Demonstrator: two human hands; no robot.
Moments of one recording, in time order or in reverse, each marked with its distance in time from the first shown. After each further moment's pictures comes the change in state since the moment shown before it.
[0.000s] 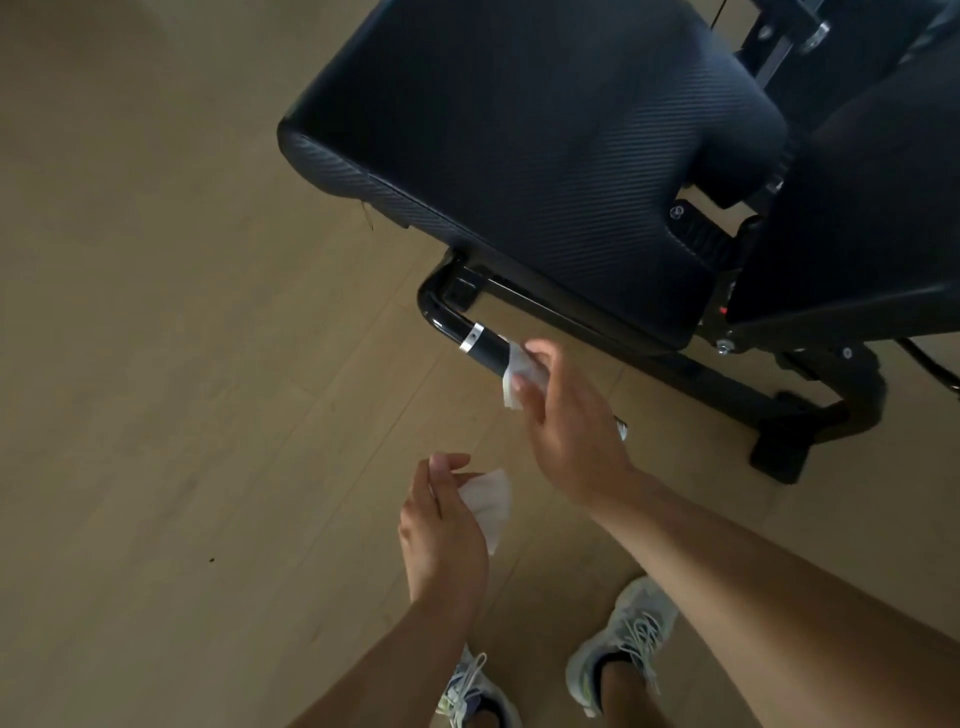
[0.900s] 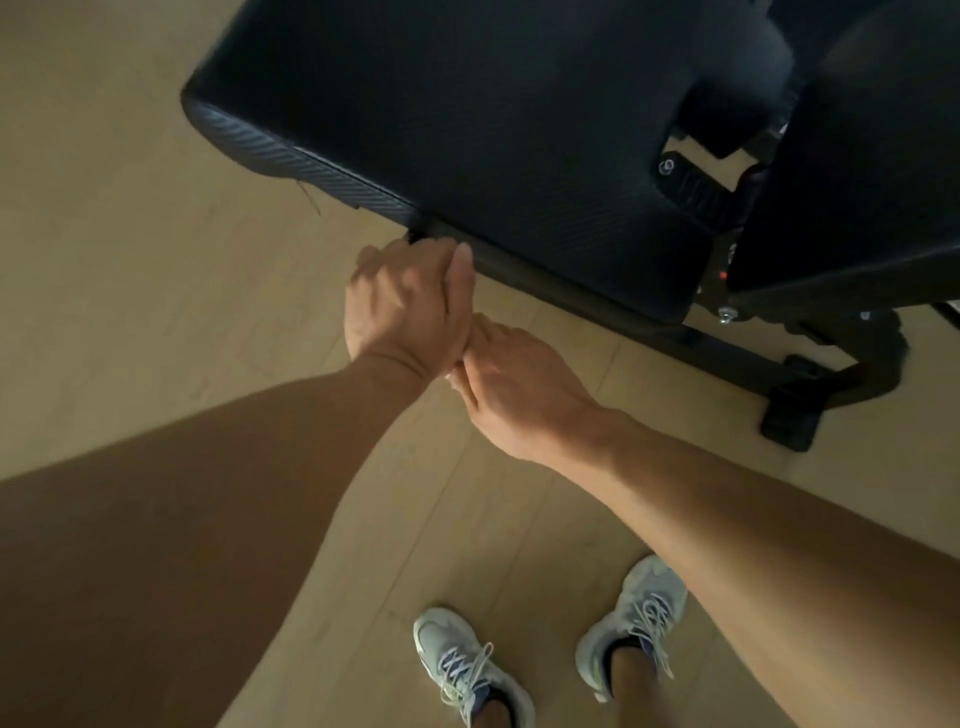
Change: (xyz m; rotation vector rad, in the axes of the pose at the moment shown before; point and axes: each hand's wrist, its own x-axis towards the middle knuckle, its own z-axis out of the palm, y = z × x) left_hand 0.138 0.106 0.048 0.660 0.115 1.063; right_hand 0.045 0.004 0.005 -0.332 -0.301 -0.256
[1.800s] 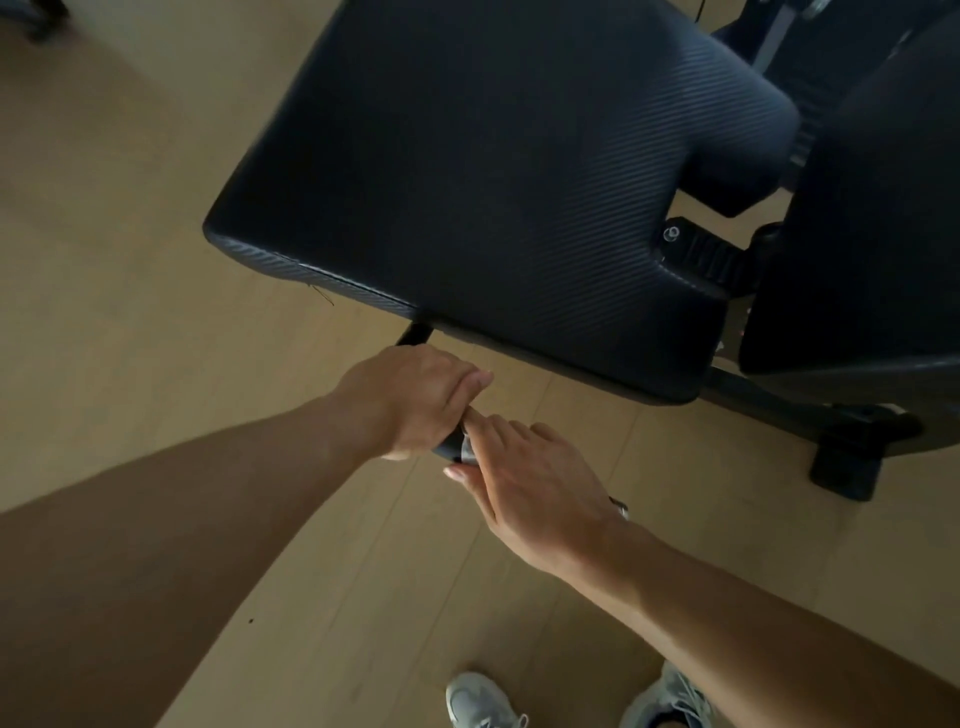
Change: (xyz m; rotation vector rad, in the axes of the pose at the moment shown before) left_hand 0.045 -0.013 -0.018 0.192 -0.831 0.337; right_hand -0.007 0.003 -0.006 0.073 -0.013 0.018
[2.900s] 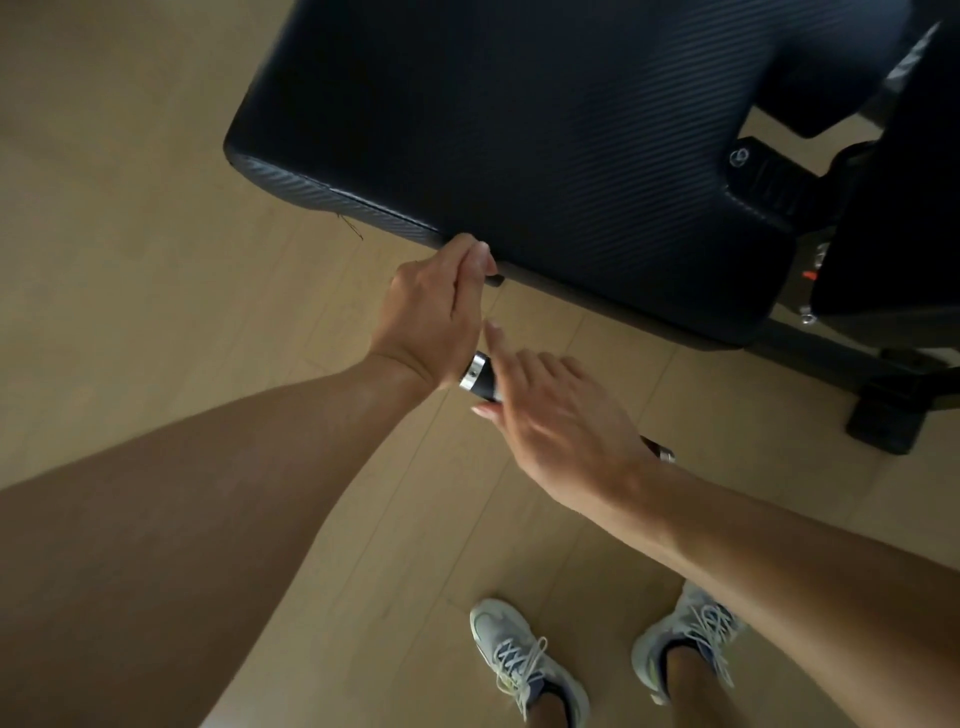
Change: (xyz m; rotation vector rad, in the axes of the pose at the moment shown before) left_hand -0.002 -0.001 0.014 -0.517 0.651 -0.238; right_hand 0.012 -0.008 0.008 -0.130 0.021 -0.023
